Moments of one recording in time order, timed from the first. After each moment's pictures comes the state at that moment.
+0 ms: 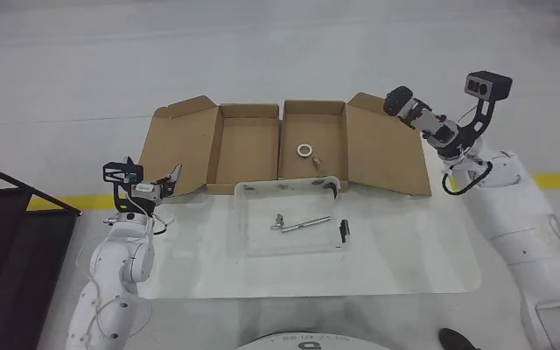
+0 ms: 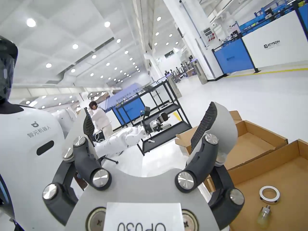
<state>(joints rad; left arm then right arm) 1.73 -1.15 -1.60 -1.80 1.33 0.00 0.00 -1.08 -0.88 1.25 -1.32 0.66 -1.01 0.81</state>
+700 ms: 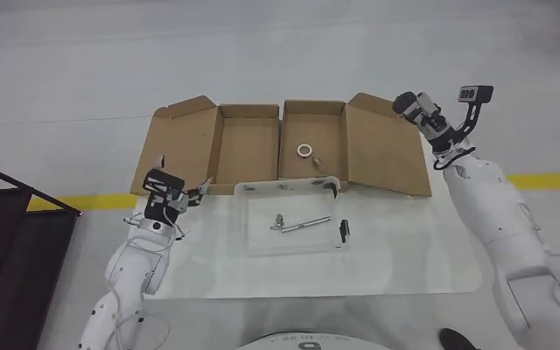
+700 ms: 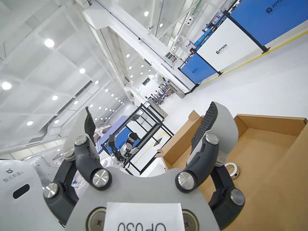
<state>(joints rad) 1.79 -1.14 -1.50 -1.94 1.64 -0.08 0.06 -0.90 -1.00 1.14 -0.83 0.73 -1.01 0.81</state>
